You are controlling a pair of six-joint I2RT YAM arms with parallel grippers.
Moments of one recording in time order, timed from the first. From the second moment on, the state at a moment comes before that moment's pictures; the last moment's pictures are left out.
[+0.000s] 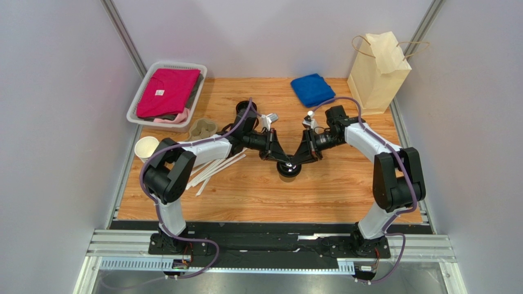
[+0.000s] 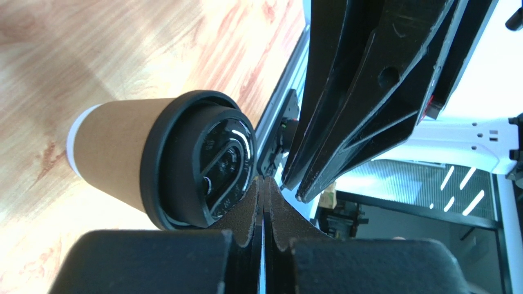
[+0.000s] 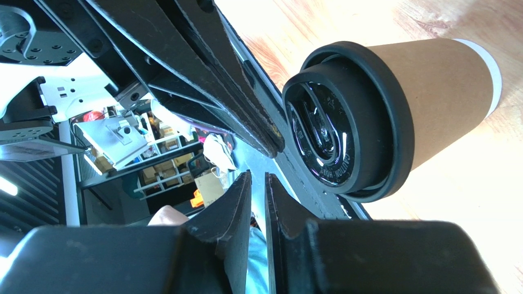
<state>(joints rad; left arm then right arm) -0.61 1.83 1.10 0.15 0.92 -0.84 0.23 1.69 1.16 -0.75 -1.11 0.27</state>
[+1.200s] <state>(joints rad) -0.62 1.90 1.16 0.03 0.89 -0.84 0.22 1.86 1.13 -0.74 -1.22 0.15</state>
